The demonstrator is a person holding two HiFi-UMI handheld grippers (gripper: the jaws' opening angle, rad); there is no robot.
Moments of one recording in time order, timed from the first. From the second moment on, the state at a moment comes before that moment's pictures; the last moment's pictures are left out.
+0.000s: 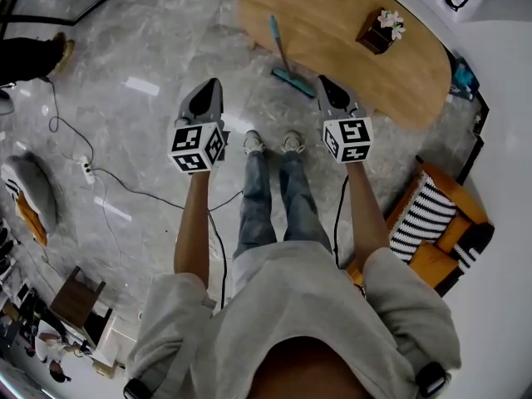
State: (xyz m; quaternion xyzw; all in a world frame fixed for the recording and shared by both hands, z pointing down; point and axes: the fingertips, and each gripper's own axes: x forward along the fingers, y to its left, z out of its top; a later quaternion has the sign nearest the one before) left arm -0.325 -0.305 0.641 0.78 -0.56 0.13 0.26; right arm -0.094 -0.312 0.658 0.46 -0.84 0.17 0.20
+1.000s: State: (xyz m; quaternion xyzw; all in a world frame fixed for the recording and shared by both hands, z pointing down) left arm -0.343 -0.306 0.668 0.77 -0.56 0.14 0.28; right arm -0.161 -0.383 0.718 0.43 -0.86 0.18 0.22
